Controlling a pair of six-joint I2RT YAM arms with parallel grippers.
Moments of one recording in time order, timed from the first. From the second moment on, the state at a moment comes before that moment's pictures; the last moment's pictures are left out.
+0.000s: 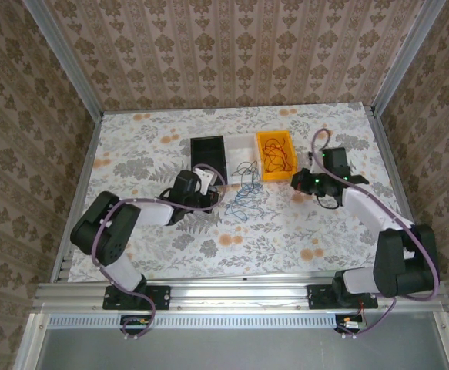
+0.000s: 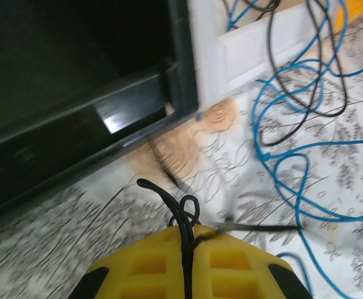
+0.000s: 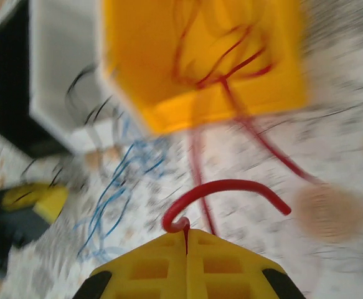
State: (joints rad) left arm -0.58 1.64 0.63 0.32 0.23 -0.21; right arm 0.07 1.34 0.82 -0.33 -0.41 0.46
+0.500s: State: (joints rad) left arm -0.63 1.59 0.59 0.24 0.13 -0.19; right arm 0.02 1.25 0.83 -0.24 -0.29 0.56
